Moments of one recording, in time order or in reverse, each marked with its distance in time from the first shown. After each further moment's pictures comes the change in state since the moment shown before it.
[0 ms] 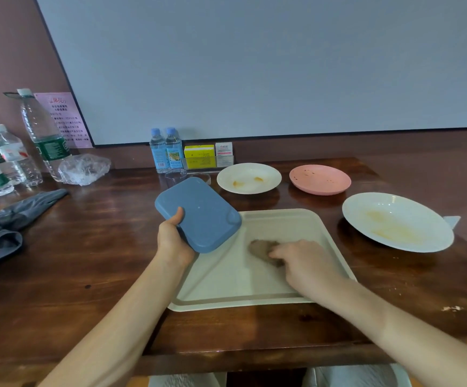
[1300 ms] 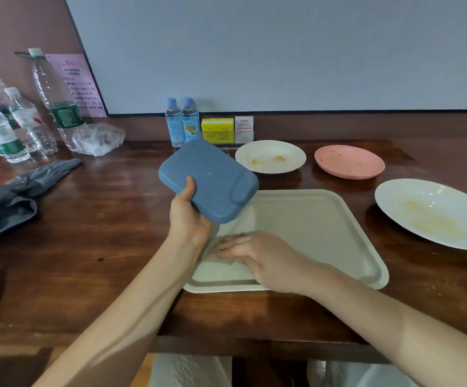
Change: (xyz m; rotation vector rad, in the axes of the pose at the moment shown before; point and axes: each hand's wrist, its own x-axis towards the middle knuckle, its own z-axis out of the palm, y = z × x) left_hand -0.003 0.000 0.001 -0.105 -0.125 0.185; right_hand 0.037 -0.074 0.025 0.388 -0.123 -0.494
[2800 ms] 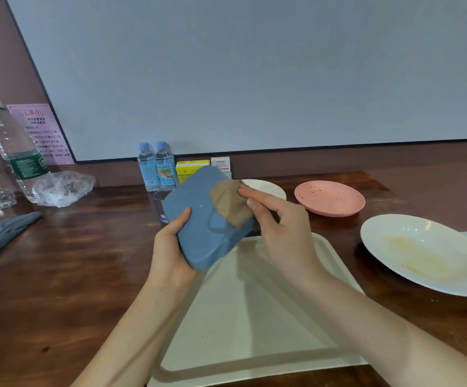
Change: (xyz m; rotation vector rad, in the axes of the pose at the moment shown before) left_hand -0.006 0.010 0.069 -0.001 -0.114 -0.258; right_hand 0.040 0.016 -0.093 0.470 0.949 0.215
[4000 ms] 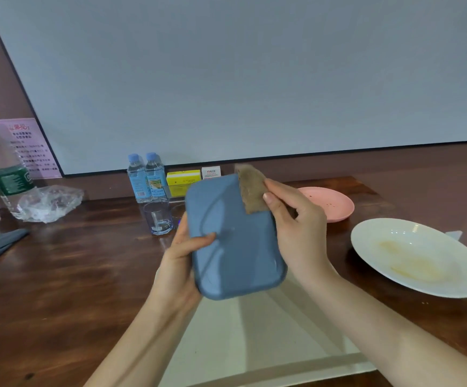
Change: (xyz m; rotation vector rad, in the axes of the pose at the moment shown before) left_hand 0.009 -0.018 -0.005 0.339 -0.331 0.165; right_hand 0.015 0.006 -0.026 -0.025 0.254 -0.063
